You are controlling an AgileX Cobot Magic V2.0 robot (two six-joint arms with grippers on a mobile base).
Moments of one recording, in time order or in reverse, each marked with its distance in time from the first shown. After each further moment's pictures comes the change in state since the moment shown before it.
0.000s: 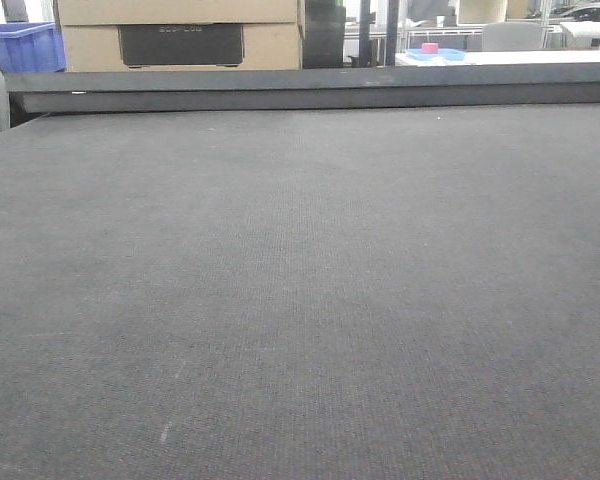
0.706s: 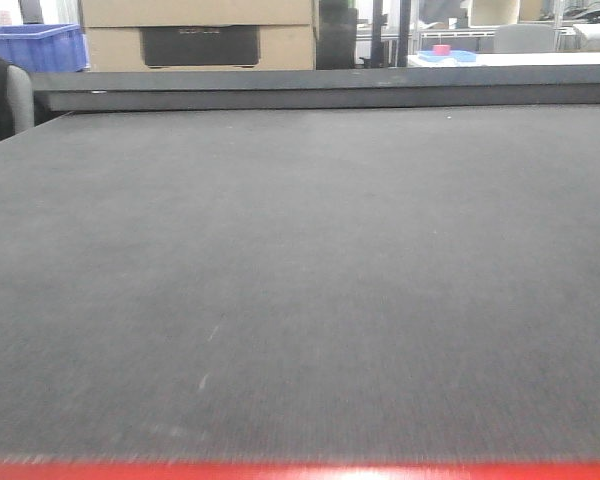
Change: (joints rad) left arm 0.000 0.000 0.002 0.000 -0.001 0.000; right arm 0.000 0.000 0.000 0.000 -0.017 0.000
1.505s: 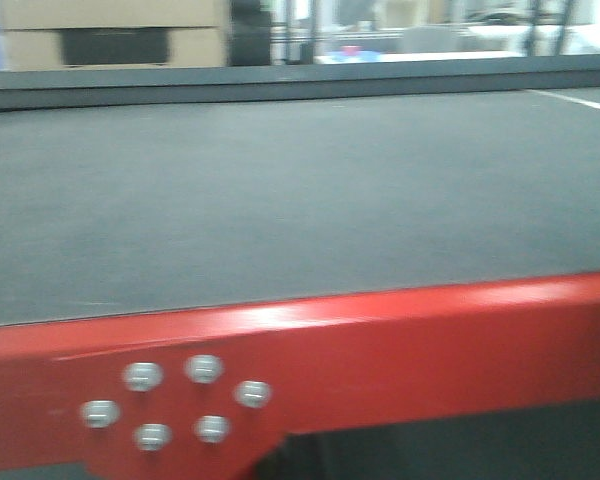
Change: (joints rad) left arm 0.000 -0.033 0.000 0.005 -0.004 0.000; right arm 0.000 0.000 0.000 0.006 -0.001 0.000
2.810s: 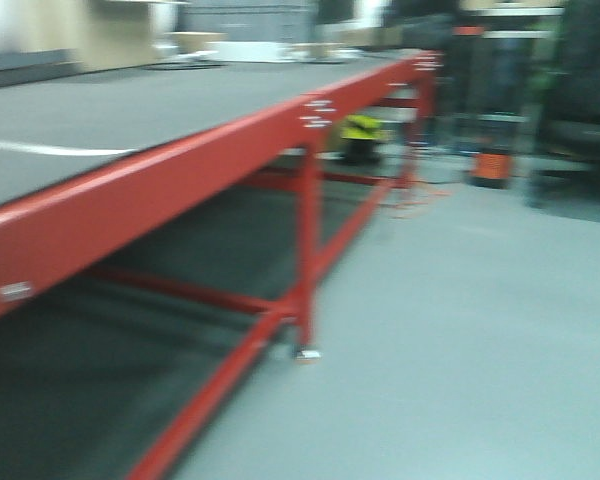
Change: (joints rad) left arm 0.000 -0.138 0.000 0.000 -0.003 0.000; right arm 0.000 0.000 0.000 -0.004 0.000 0.000
